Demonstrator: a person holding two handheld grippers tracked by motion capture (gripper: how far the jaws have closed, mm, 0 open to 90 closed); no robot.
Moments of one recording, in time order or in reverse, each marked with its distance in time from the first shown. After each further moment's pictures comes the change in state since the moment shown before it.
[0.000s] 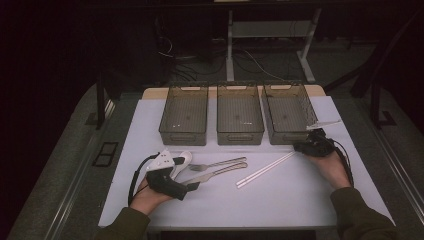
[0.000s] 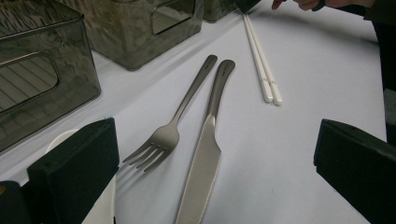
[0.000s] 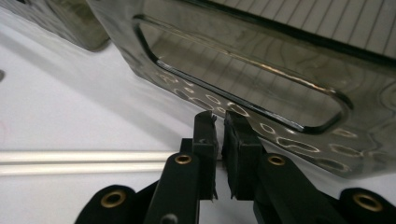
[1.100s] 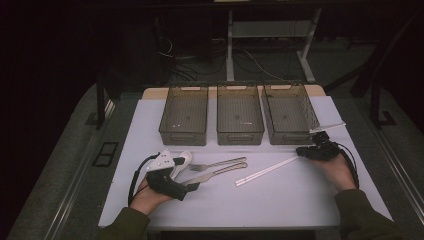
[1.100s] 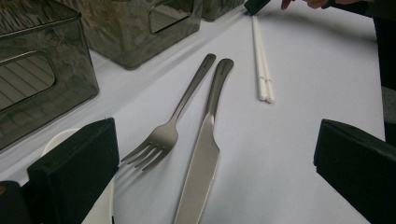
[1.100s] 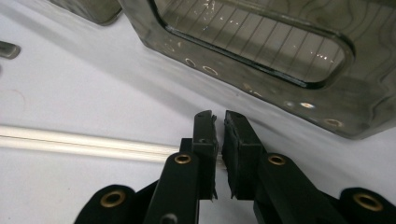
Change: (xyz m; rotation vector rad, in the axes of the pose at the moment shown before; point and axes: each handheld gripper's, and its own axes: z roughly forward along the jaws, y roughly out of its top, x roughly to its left) left arm 0.000 0.000 0.000 0.002 -0.004 0.001; right arm 0.000 -0.009 -0.011 0.053 0.035 0.016
